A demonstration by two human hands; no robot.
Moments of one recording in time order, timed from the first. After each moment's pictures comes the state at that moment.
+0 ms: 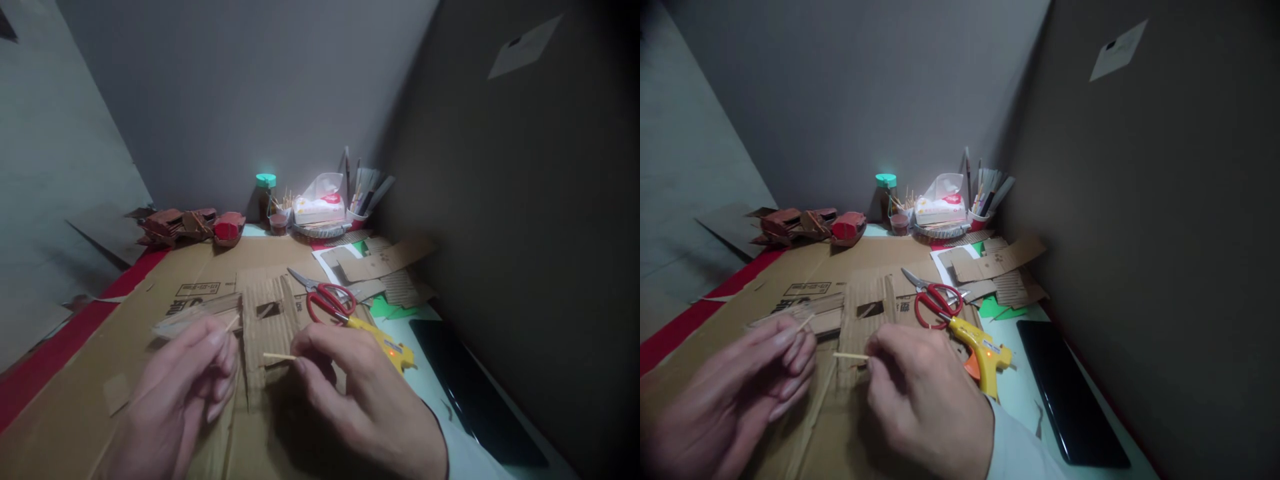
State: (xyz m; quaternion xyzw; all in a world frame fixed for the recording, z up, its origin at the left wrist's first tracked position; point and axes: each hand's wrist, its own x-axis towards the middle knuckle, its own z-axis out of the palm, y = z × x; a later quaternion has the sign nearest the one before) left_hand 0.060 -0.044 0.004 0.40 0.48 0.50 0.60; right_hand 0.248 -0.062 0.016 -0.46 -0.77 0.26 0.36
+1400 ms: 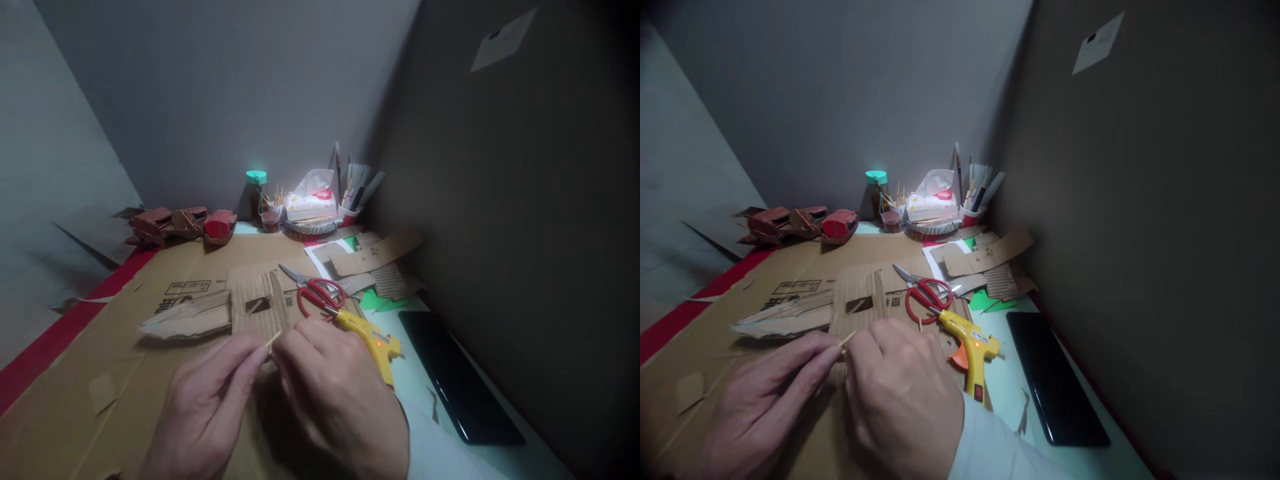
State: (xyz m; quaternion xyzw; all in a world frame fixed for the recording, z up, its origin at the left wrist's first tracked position) left_hand 0.069 -0.051 -0.021 0.78 0.43 0.38 0.25; right_hand 0.240 -0.068 0.001 -0.47 -0.83 0.02 0.31
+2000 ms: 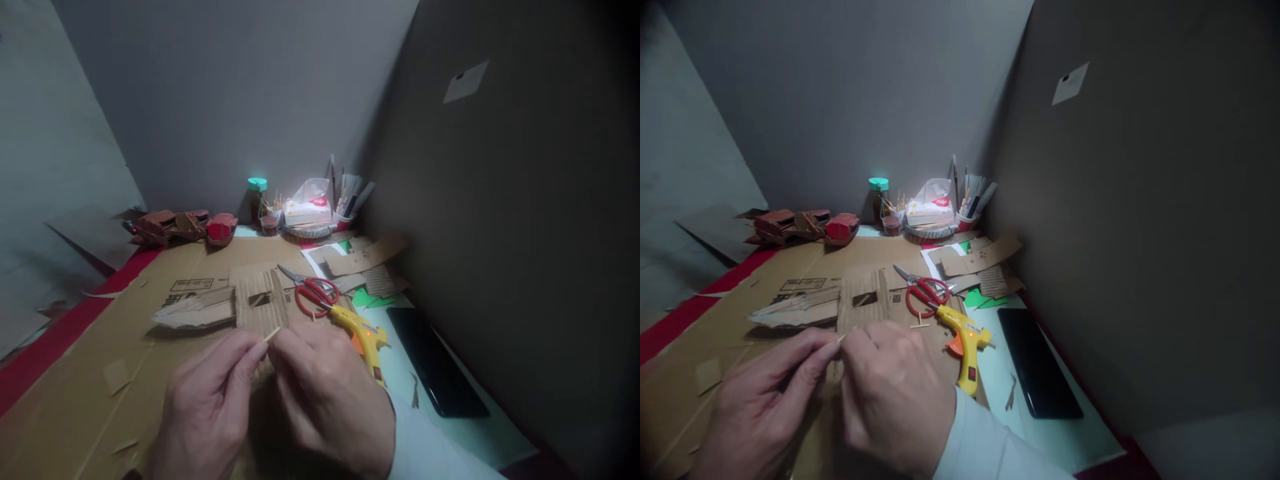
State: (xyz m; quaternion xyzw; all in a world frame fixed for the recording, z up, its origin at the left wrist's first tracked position) left_hand 0.070 -0.070 -0.013 0.76 0.43 0.44 0.19; right_hand 0.231 -0.083 0.013 -0.44 -0.84 0.05 0.31
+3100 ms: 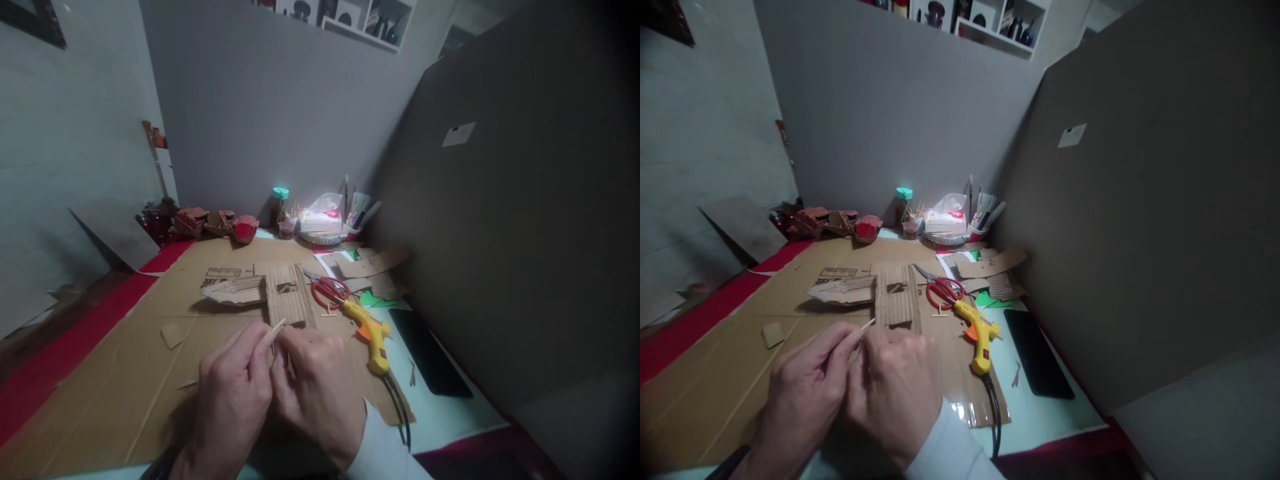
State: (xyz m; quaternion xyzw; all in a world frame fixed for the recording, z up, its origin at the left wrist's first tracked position) left_hand 0.049 -0.093 -0.034 0.70 0.45 0.54 0.08; right_hand 0.172 -0.110 -0.003 -0.54 -0.79 0.03 0.30
